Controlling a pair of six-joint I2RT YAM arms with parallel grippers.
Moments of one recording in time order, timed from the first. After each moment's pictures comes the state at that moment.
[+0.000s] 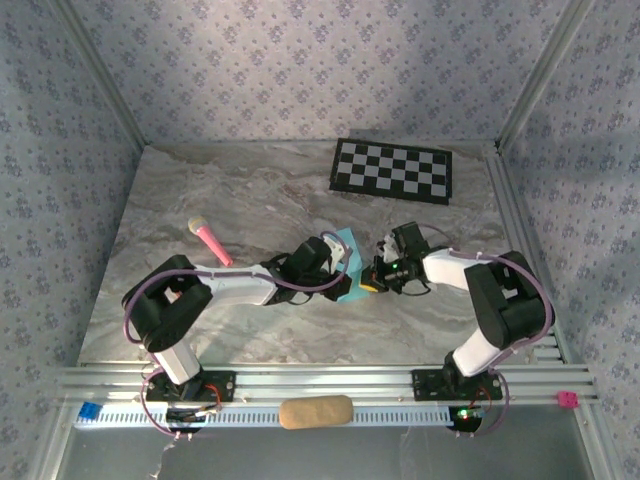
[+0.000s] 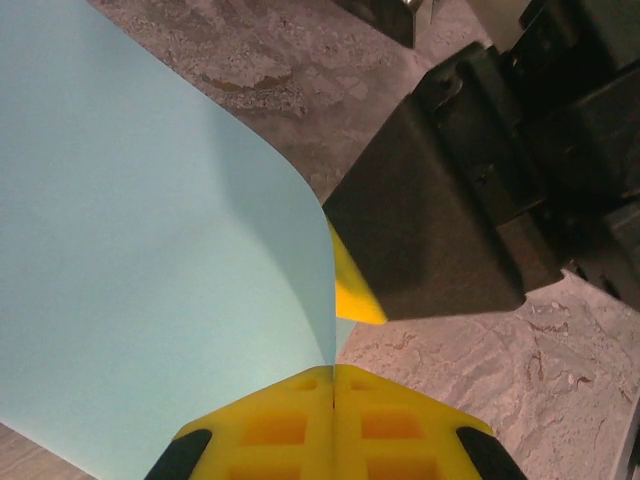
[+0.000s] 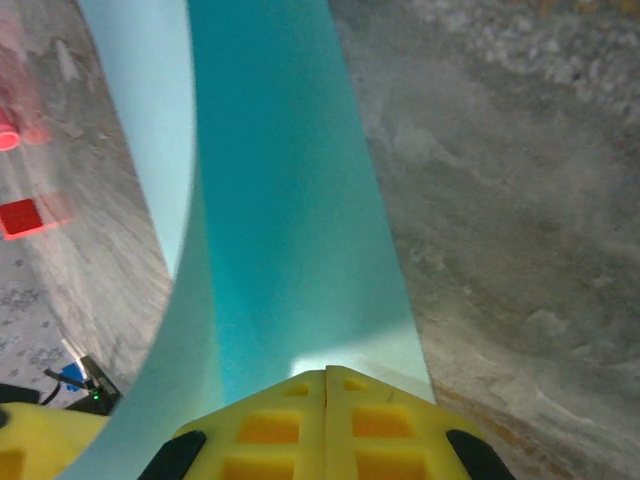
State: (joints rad) left arm -0.94 1.69 0.84 0.14 0.24 -0.51; right arm 0.36 1.60 0.67 -0.19 -0.65 0.64
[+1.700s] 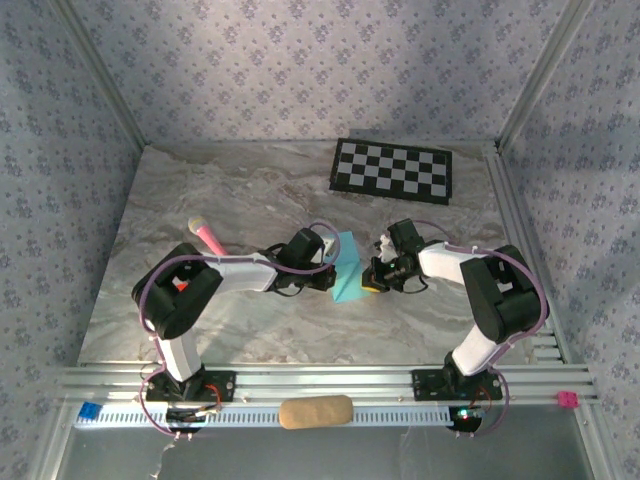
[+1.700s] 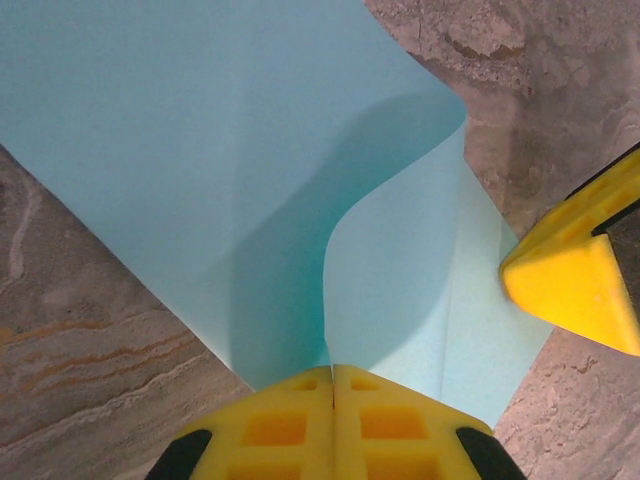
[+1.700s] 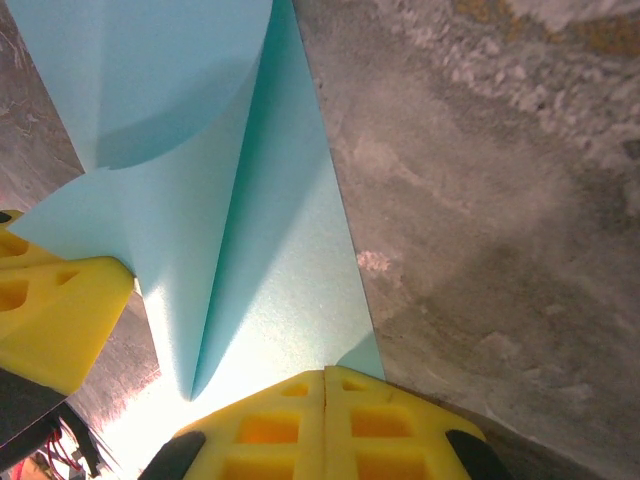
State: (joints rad) left arm -0.83 1.78 0.89 0.00 0.22 -0.51; right arm 0.37 1.64 0.73 -0.31 -0.59 0.53
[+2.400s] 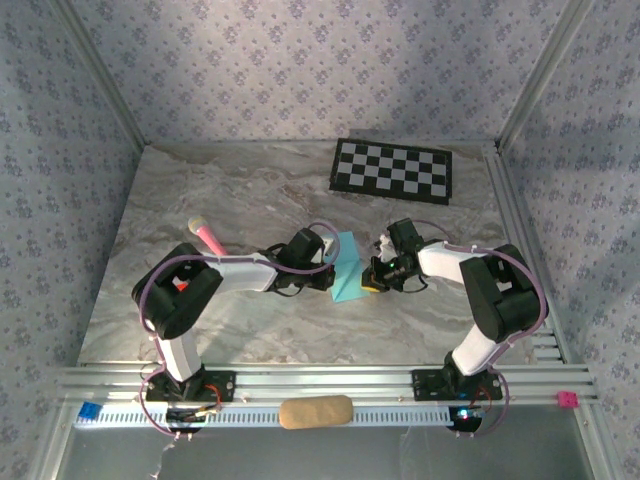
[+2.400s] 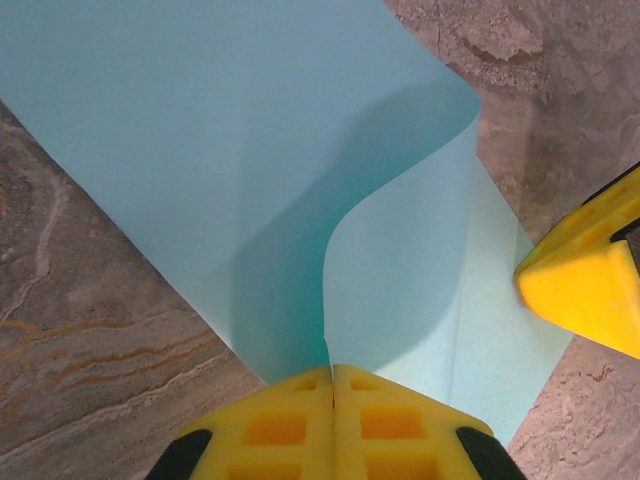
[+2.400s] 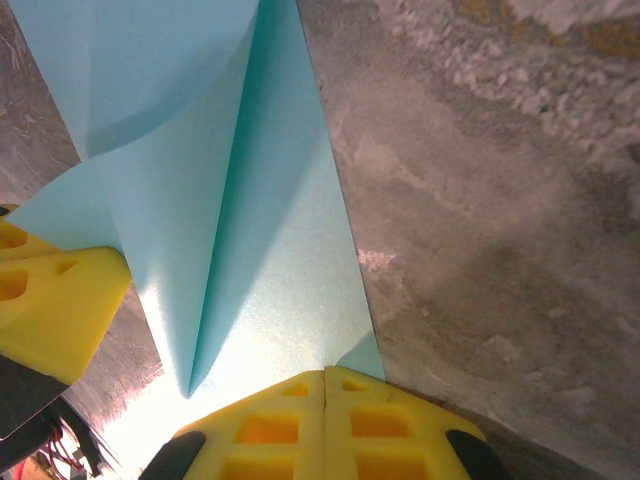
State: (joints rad) left arm -0.83 1.78 0.89 -0.01 0.20 -0.51; right arm 0.37 1.65 0.74 -0.32 -0.59 0.53
